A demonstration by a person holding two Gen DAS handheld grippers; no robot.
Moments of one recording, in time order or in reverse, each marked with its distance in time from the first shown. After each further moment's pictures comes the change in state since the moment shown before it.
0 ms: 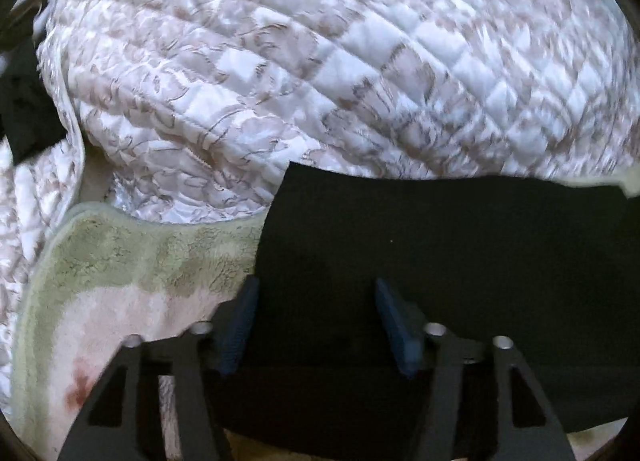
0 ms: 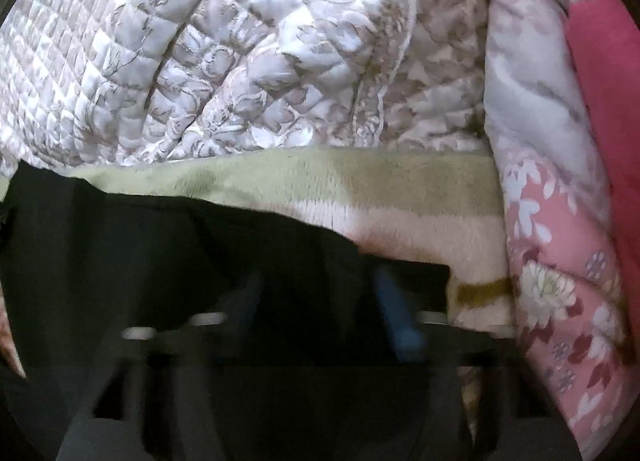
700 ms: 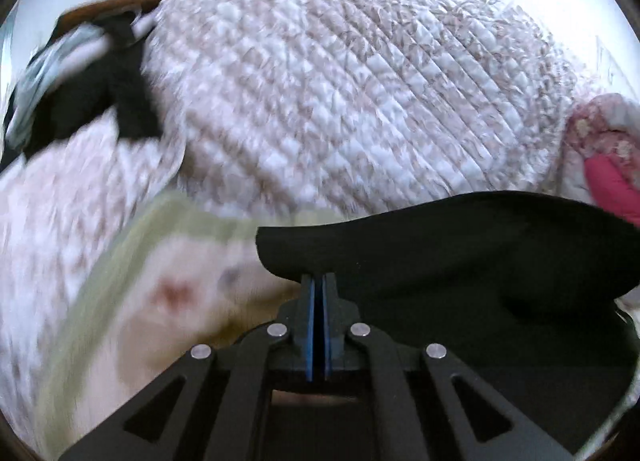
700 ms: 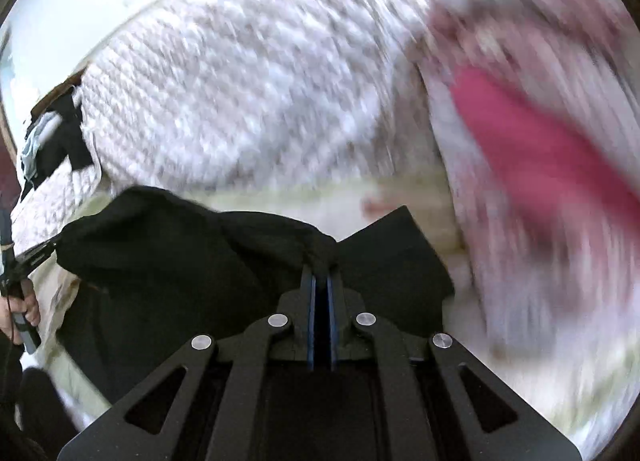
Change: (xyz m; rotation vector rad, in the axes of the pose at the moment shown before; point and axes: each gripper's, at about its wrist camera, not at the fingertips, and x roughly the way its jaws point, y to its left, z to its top) left arm -0.199 0.078 -0.092 -0.180 -0.201 -0.239; right arm -0.208 0.001 -0.147 0.124 -0.220 0.206
